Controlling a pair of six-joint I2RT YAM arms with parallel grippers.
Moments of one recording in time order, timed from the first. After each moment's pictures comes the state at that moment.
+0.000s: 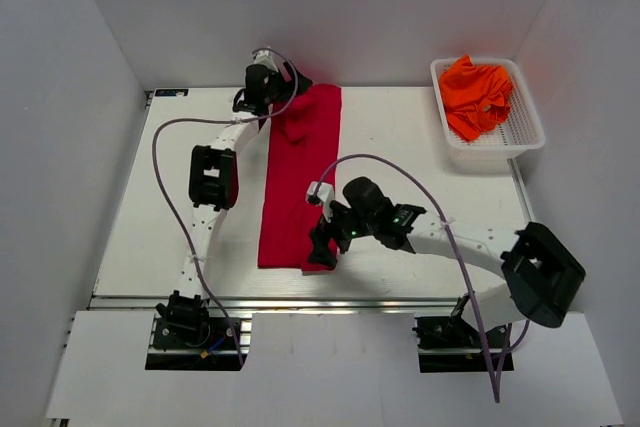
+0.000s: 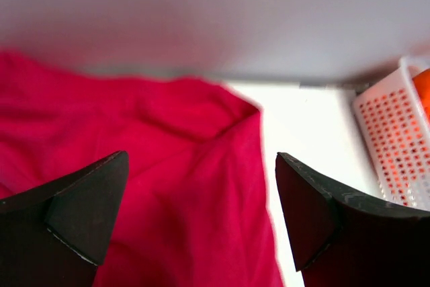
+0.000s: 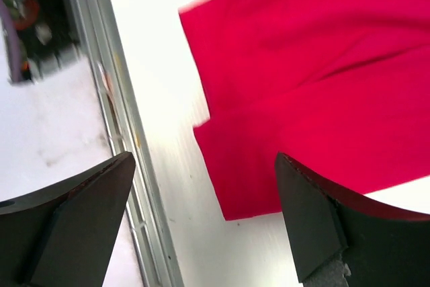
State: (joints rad) left arm -0.22 2.76 2.39 0.15 0.31 -0.61; right arm 0.93 1.44 0.80 -0.05 -0.48 0.00
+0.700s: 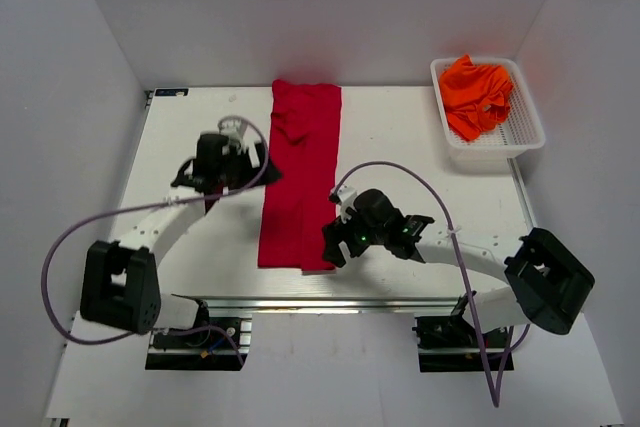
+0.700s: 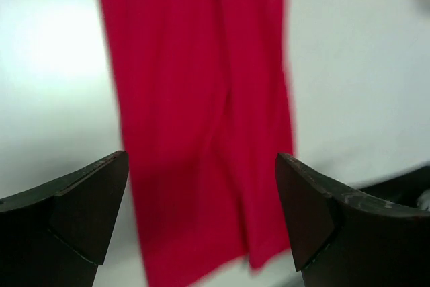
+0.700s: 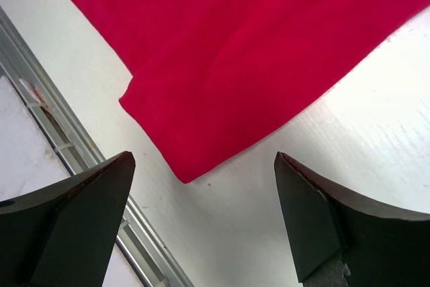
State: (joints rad) left arm -0.24 1.37 0.91 -0.12 0.30 -0.42; right arm 0.91 1.36 0.66 -0.03 -0.22 0.23
